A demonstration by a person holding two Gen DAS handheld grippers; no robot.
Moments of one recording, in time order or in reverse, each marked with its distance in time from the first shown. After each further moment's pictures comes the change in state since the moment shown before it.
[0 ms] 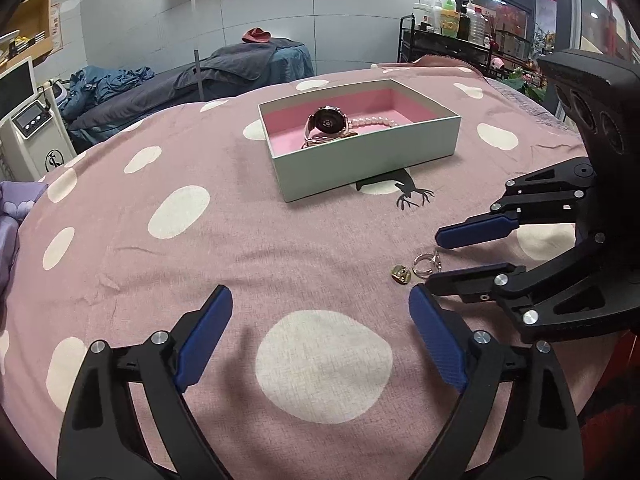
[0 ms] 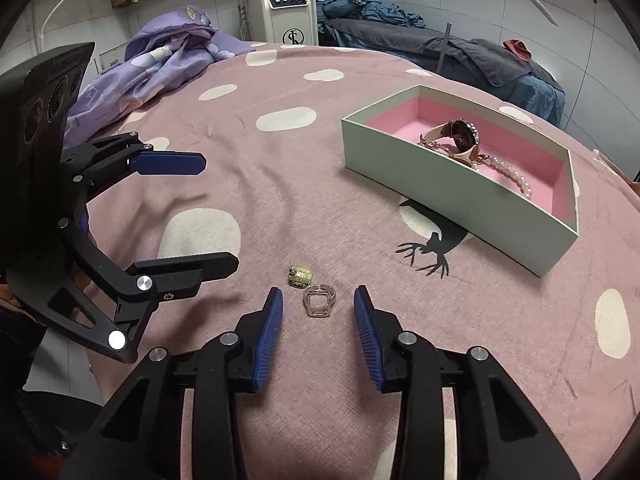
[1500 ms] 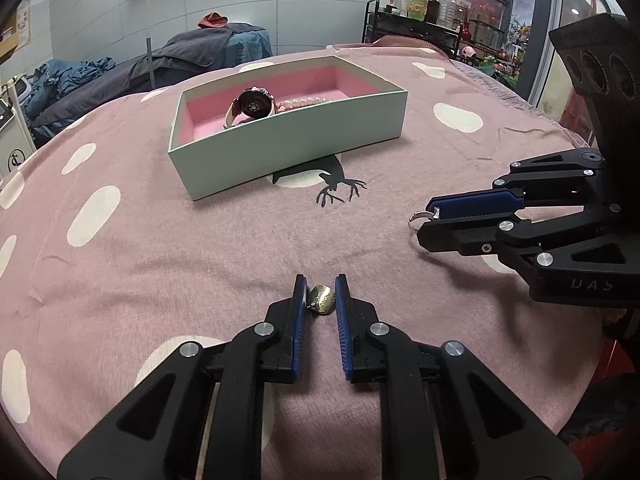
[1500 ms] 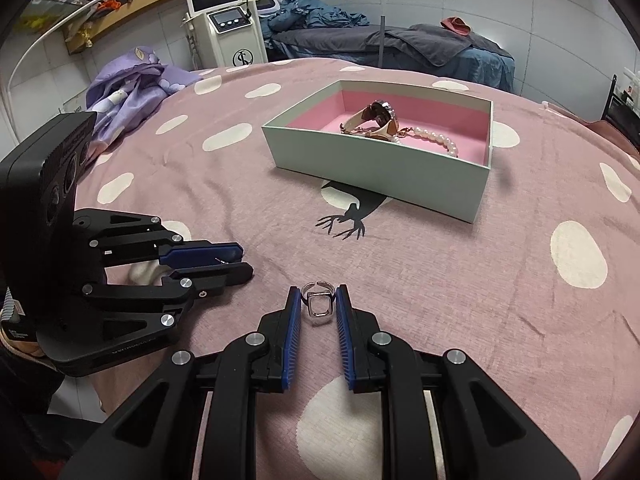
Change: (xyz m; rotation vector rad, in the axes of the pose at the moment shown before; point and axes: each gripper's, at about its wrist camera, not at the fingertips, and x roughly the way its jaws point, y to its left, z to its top) left arm 0.034 -0.045 0.011 0.016 0.049 -0.132; right arm -0.034 -0.045 -0.027 0.197 -0.060 -0.052
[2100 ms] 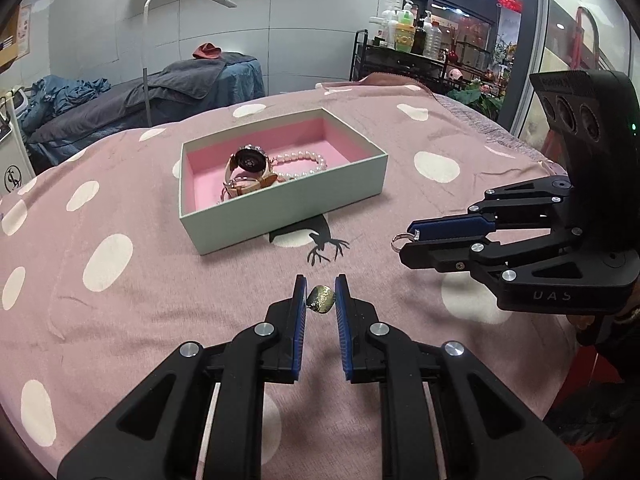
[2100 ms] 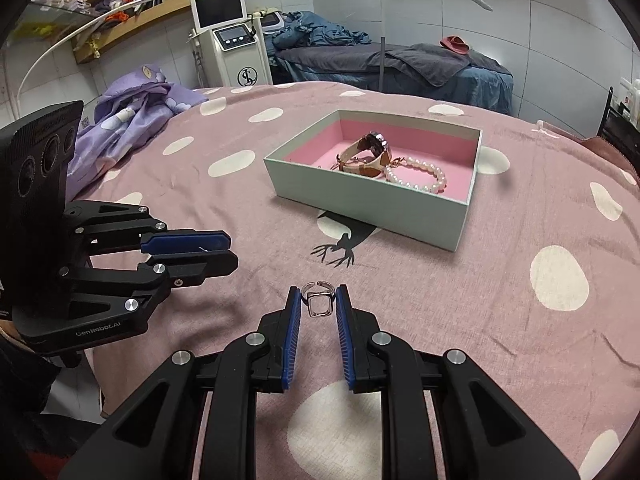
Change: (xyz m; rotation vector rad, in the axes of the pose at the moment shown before) left arm -0.035 0.002 0.030 0.007 -0.103 -0.037; right arm -0.024 -0.008 0.016 -0.017 -0.077 0.010
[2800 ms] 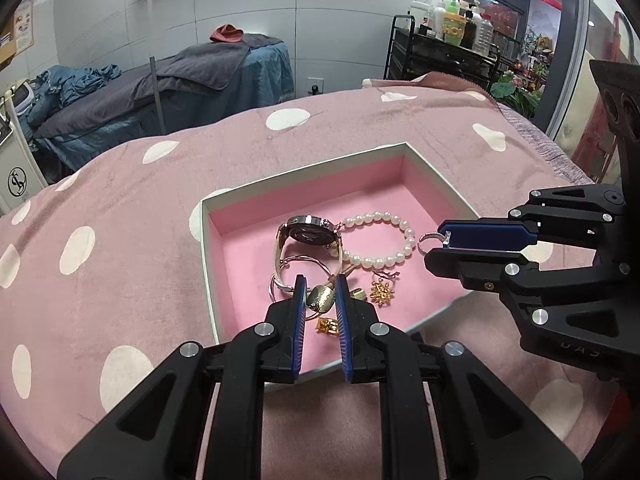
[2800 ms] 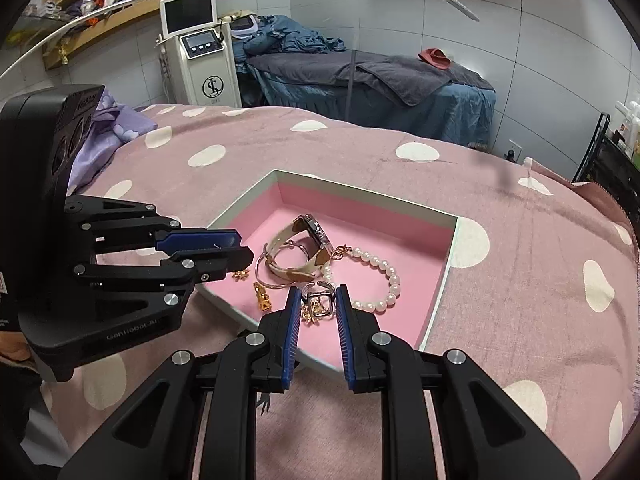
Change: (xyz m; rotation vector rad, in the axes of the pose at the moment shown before) left arm 0.093 0.060 0.096 -0.032 0.106 0.082; right arm 0.065 -0.049 0.095 0.008 0.028 -0.114
